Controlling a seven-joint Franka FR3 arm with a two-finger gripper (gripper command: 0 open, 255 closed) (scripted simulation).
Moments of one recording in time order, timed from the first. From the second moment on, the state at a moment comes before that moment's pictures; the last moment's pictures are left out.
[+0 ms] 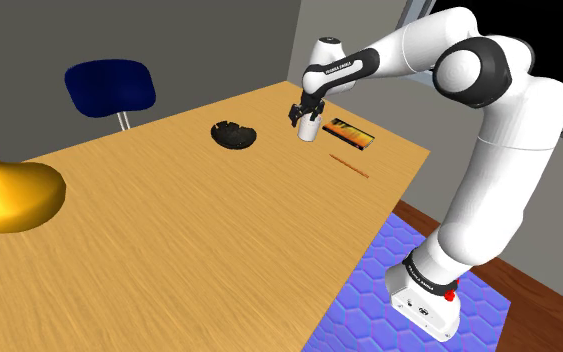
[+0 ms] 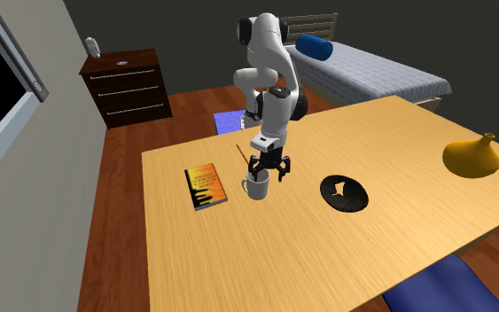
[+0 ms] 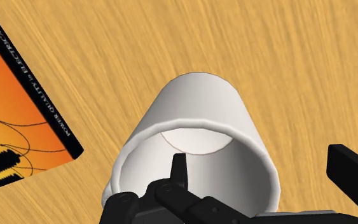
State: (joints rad) arm -0.08 0.35 -0.09 -1.86 -0.06 2.36 0.05
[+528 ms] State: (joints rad) arm -0.08 0.35 -0.09 -1.86 -0.06 2.36 0.05
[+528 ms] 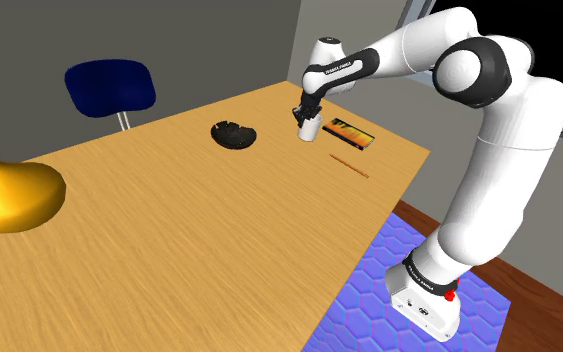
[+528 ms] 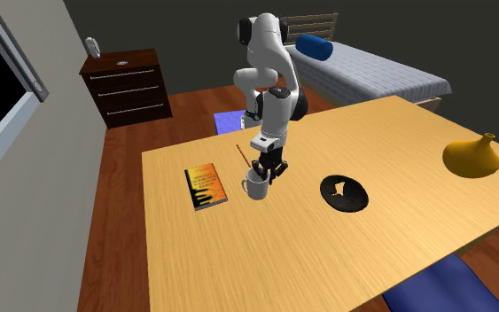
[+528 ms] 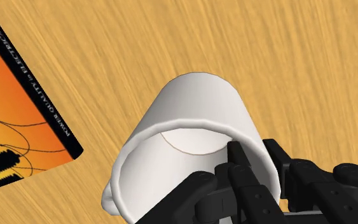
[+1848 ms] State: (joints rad) arm -0.08 0.28 -0.09 -1.80 -0.06 2.23 0.04
